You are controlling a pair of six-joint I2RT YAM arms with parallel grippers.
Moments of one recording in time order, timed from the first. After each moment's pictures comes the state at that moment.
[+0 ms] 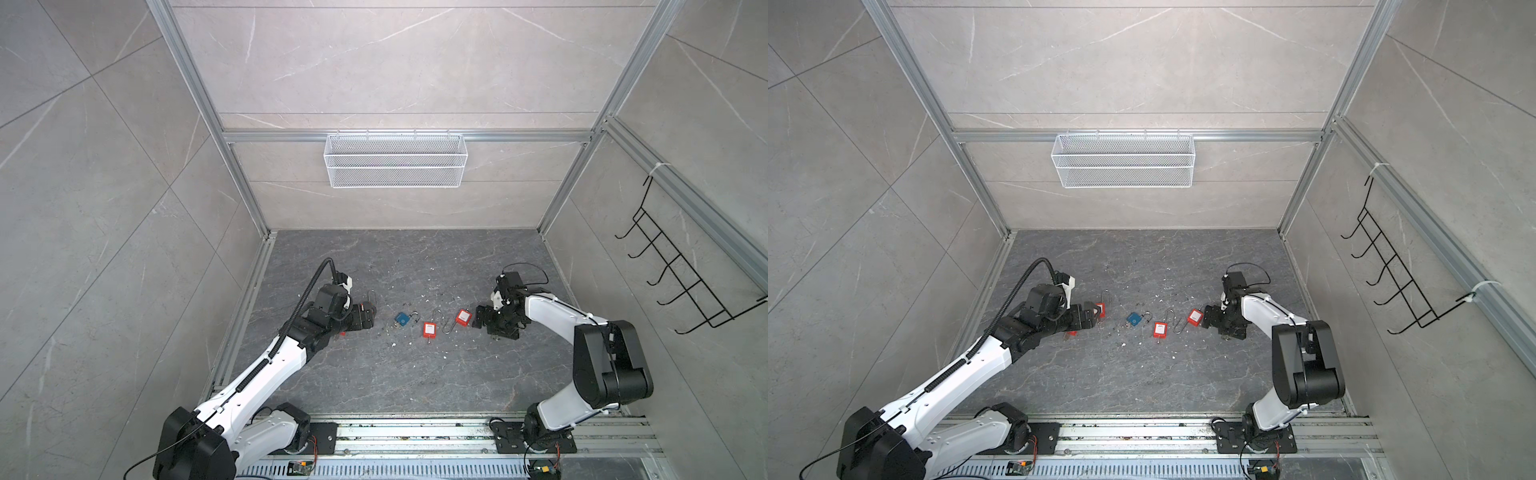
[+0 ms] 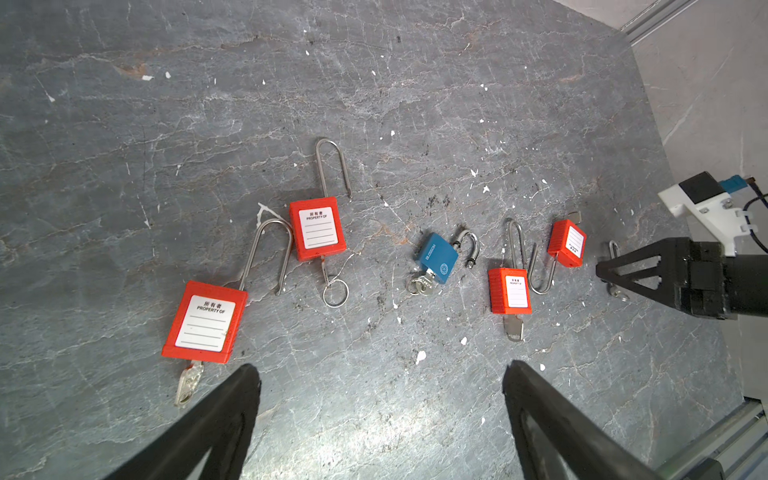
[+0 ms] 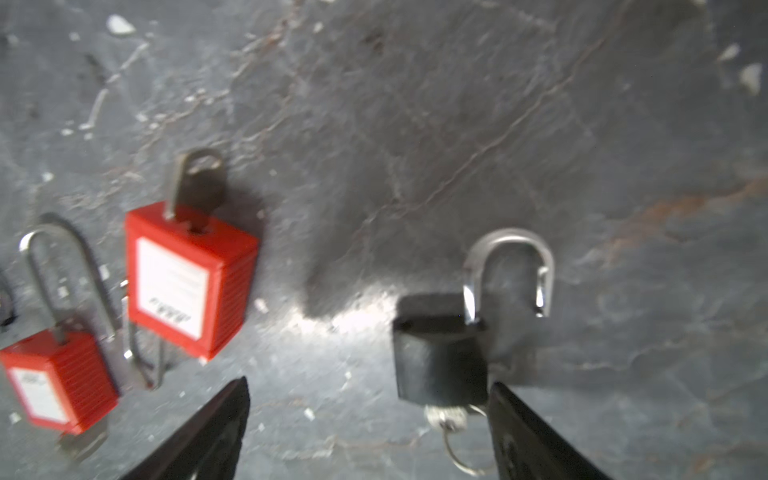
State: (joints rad) left arm -0.52 1.09 0.78 -0.45 0.06 -0.52; right arm 0.12 1.57 0.91 -0.69 -0.18 0.35
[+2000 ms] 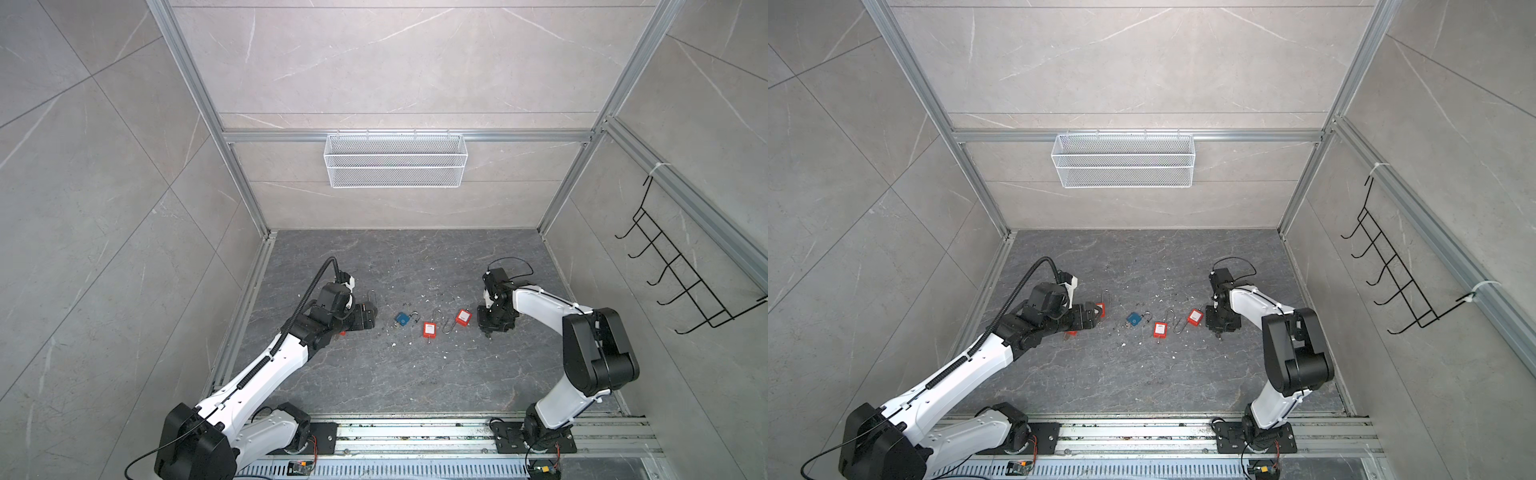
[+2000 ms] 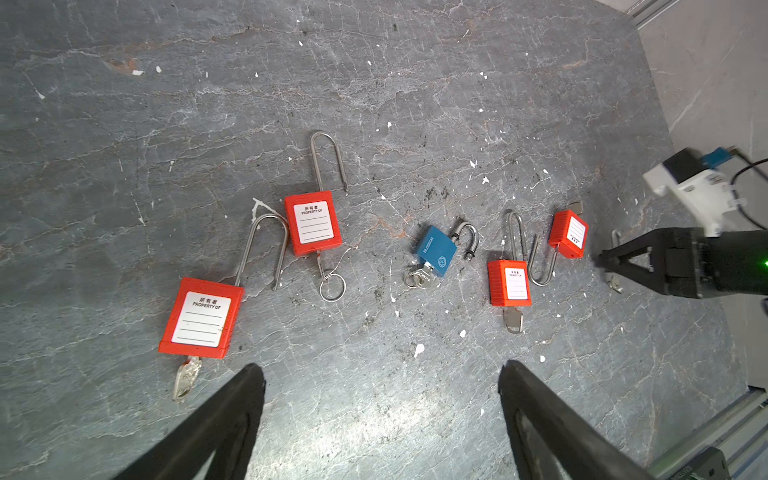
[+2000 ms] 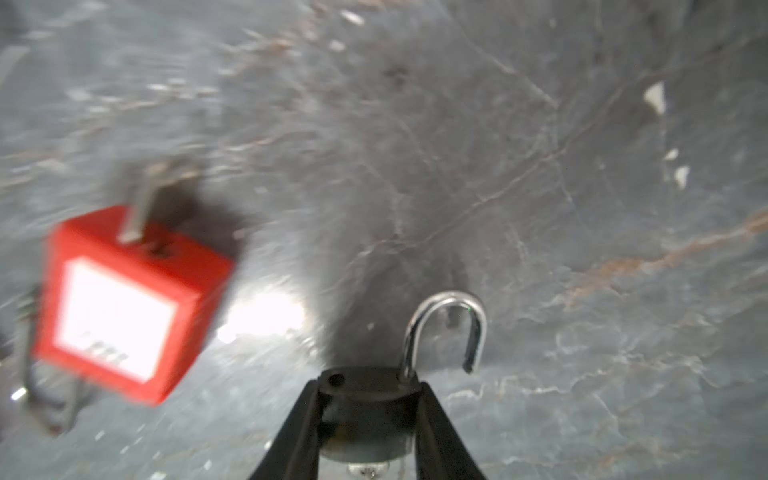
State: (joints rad) left arm -0.53 1.10 0.81 -0.49 0.04 -0.48; right arm 0.21 1.65 1.00 -0.75 0.01 0.22
